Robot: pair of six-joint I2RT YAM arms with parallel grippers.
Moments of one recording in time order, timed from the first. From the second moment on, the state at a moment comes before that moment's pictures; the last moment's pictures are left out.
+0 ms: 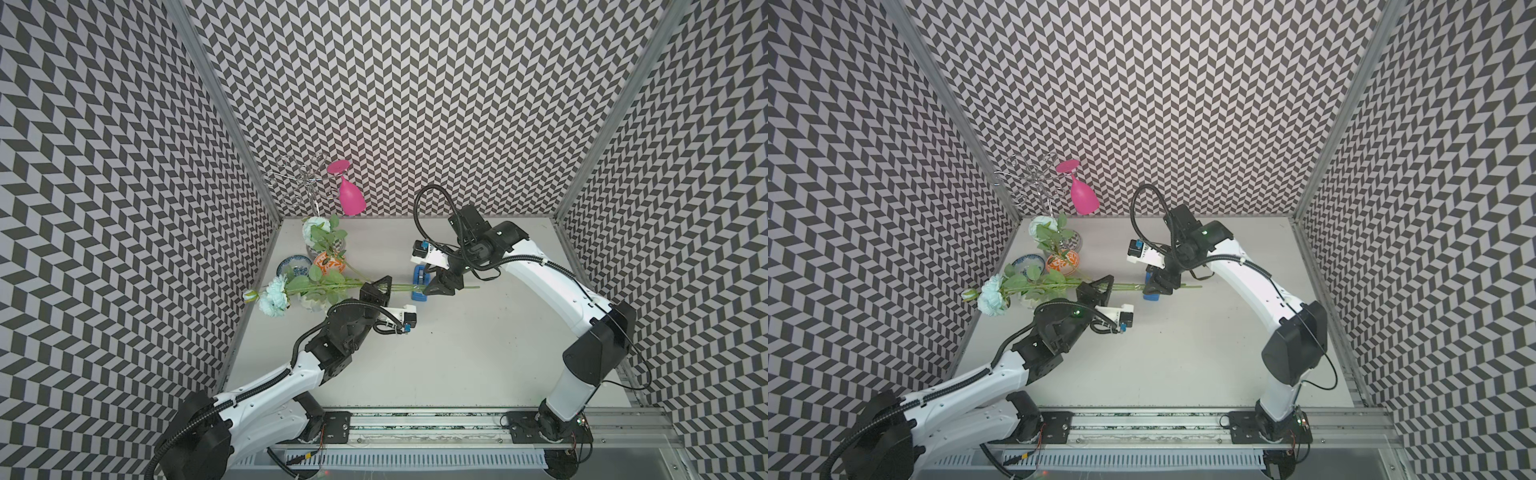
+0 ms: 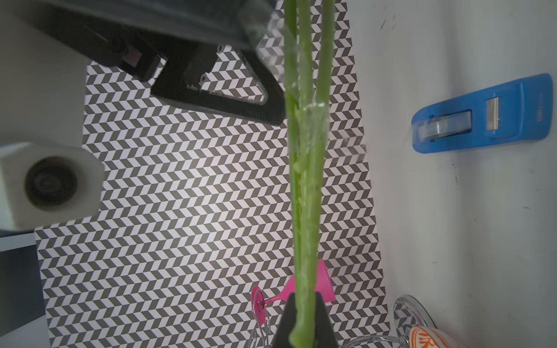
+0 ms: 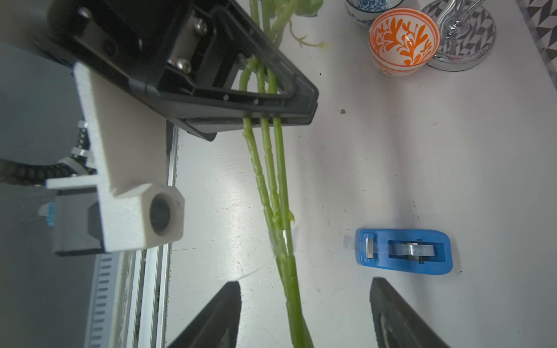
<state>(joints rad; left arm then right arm) -0.75 1.00 0.47 0.46 -0.30 1.67 0.59 1.75 1.76 -1.10 -0.59 -0.75</state>
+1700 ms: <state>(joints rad) -0.65 1.02 1.01 -0.40 0.32 1.02 0.96 1.10 0.59 0.48 0.29 -1.44</state>
